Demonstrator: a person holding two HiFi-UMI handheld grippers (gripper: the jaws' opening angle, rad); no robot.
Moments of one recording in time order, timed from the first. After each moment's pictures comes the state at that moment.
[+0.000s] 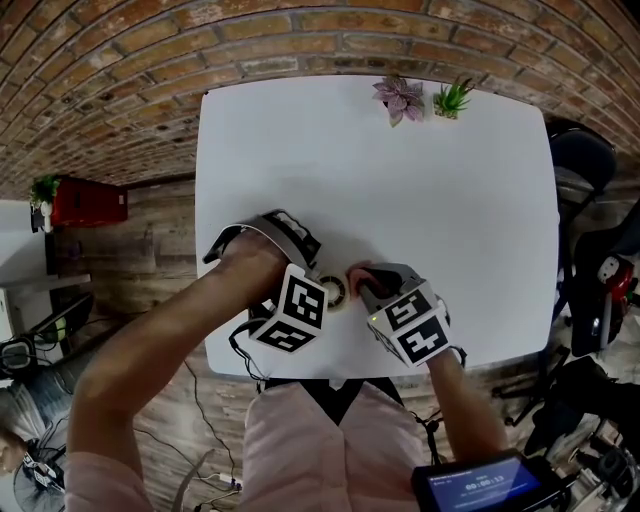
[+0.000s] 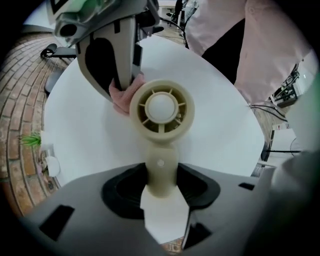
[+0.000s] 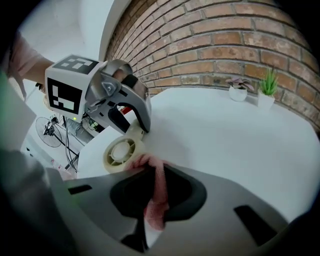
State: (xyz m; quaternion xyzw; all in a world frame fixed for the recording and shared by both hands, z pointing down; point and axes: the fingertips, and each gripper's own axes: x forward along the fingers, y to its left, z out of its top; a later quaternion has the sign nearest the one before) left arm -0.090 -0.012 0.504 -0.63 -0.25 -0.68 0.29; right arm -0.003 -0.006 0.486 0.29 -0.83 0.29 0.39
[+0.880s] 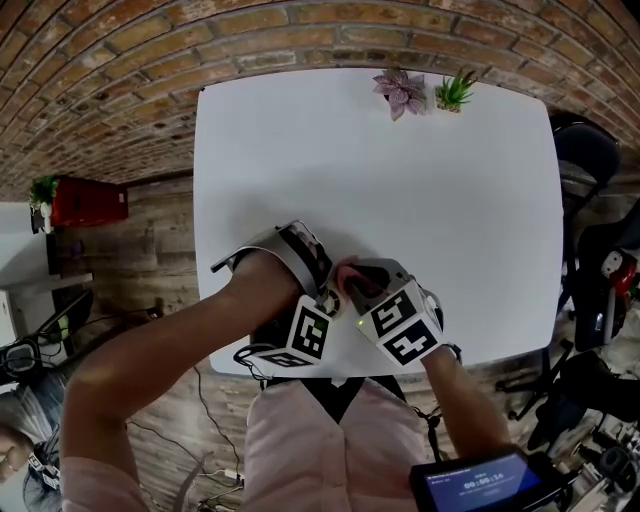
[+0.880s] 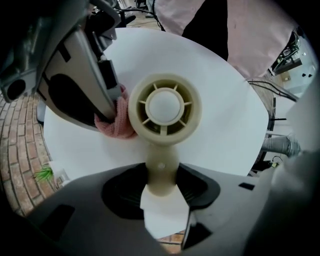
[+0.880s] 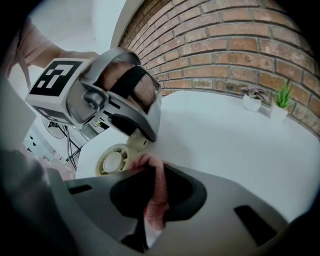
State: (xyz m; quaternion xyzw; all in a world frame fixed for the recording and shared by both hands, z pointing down) left arm -0.089 -0.004 0.504 -0.54 -0.28 -0.68 0.42; right arm -0.029 -0.006 0.483 0.26 -0.85 0.25 0.39
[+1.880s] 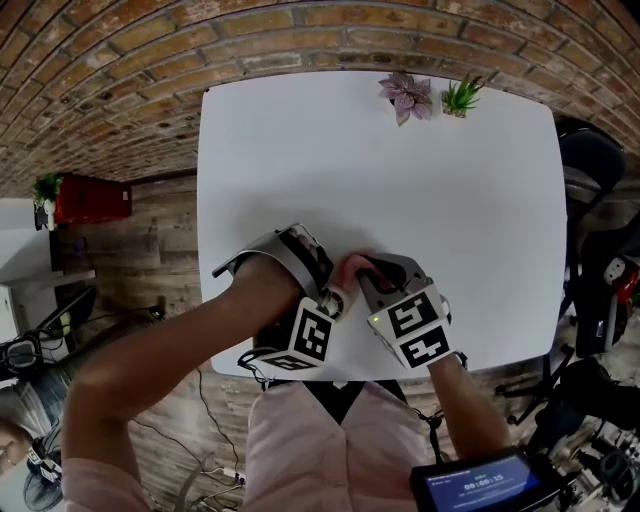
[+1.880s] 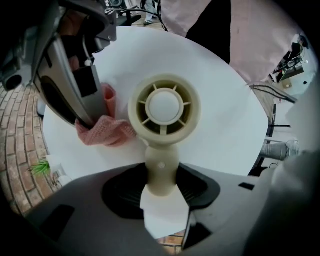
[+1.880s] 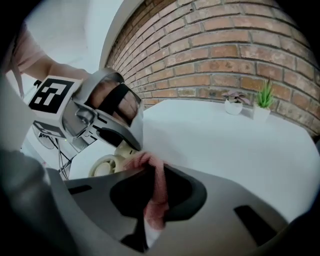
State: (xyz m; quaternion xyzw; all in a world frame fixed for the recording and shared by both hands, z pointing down) left arm -0.089 -0.006 0.505 -0.55 -0.27 -0.68 0.39; right arm -0.008 -0.033 0.472 0.33 -0.84 0.26 0.34
